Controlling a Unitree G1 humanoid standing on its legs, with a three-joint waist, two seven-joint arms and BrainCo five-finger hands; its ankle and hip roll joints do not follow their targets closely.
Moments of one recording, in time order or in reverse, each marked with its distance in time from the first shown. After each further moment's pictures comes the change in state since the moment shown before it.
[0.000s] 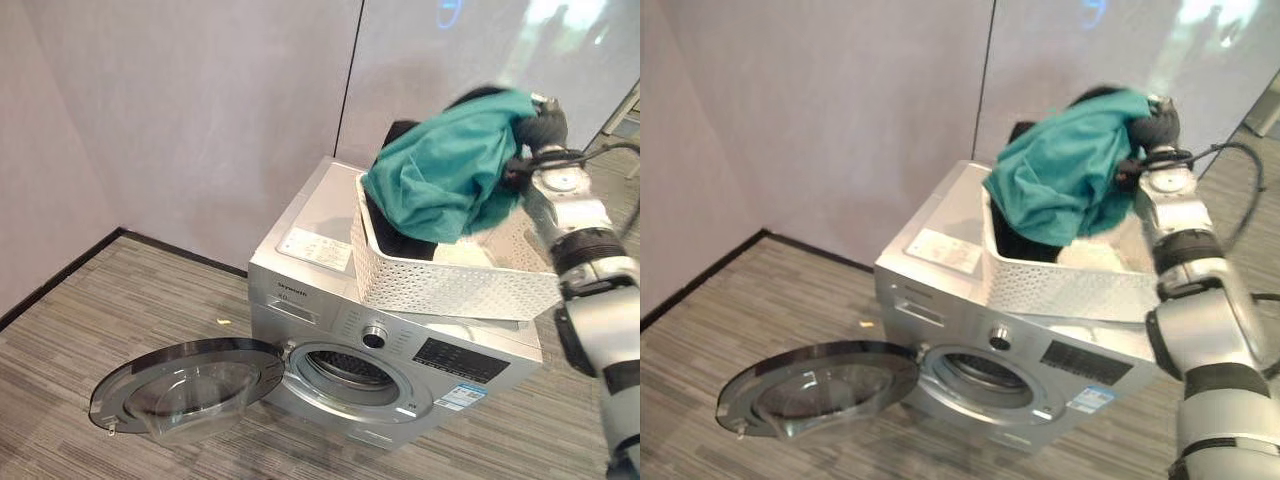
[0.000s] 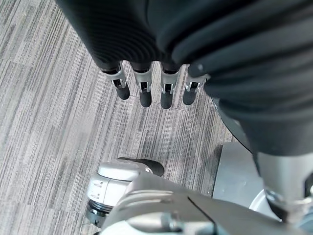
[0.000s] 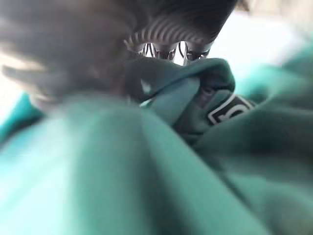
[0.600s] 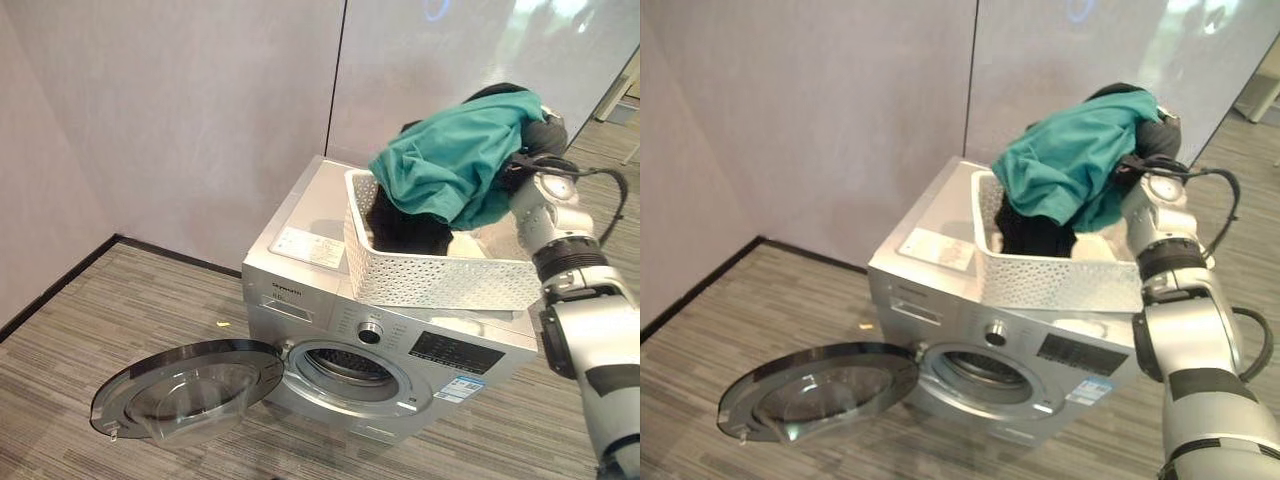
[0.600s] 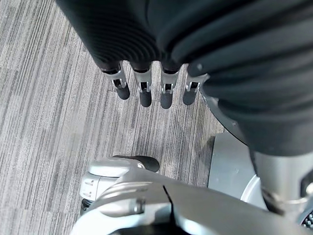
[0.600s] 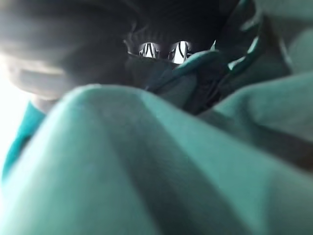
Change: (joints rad) left arm -0.037 -0.024 -0.041 -0.012 -0.008 0.003 -0.015; right arm 0.037 0.162 -0.256 -0.123 0.383 -0.066 -0.129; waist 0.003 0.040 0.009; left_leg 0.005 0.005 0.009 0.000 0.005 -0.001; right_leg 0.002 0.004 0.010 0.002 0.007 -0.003
